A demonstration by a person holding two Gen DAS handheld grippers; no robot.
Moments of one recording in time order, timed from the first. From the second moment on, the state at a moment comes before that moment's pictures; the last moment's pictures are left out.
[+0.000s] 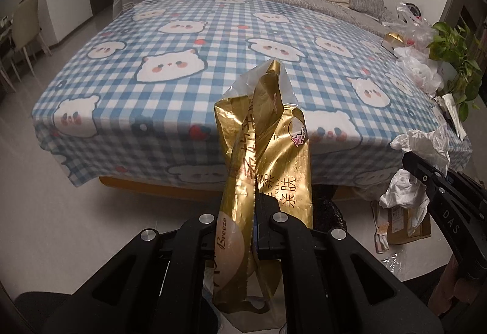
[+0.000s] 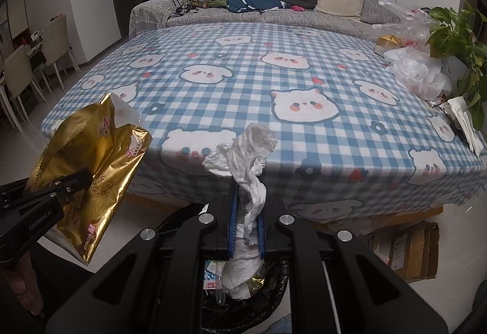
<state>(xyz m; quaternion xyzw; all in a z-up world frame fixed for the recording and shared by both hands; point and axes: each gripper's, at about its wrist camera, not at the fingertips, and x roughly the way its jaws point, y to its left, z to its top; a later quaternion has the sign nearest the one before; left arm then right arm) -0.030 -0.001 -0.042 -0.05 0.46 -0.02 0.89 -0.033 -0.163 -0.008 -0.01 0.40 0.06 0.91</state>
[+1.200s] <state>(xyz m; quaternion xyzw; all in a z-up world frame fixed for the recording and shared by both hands) -0.056 0.002 -0.172 -0.03 0.52 0.00 0.85 -0.042 -0.109 -0.141 -0.04 0.49 0.08 0.86</state>
